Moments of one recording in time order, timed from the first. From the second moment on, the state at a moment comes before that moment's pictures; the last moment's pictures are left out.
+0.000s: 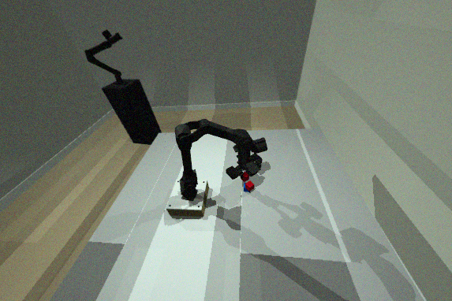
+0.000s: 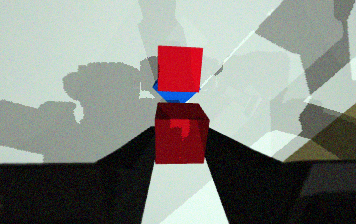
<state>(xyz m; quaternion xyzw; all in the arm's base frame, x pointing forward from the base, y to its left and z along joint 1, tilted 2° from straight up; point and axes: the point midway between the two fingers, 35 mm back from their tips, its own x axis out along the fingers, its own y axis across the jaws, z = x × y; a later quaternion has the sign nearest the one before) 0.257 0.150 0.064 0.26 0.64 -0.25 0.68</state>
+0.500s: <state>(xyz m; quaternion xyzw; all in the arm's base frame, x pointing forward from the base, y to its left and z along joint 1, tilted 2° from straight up) 0.260 0.152 0.050 0.26 0.64 -0.25 0.68</state>
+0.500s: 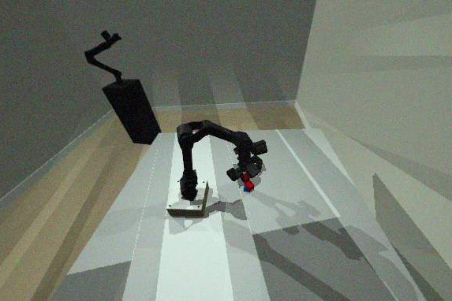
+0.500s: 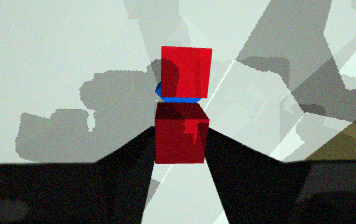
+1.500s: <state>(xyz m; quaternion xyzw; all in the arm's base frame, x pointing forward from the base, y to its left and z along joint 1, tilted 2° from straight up) 0.259 0.150 0.031 0.26 0.64 -0.25 0.67</state>
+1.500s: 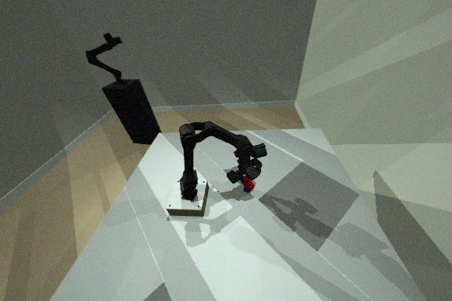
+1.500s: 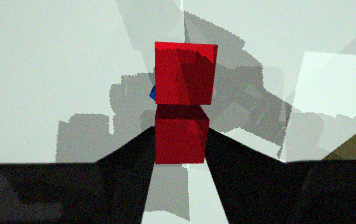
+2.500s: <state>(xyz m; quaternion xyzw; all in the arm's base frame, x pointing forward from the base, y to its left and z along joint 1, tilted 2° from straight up) 0.257 0.150 0.050 0.26 0.64 -0.25 0.67</state>
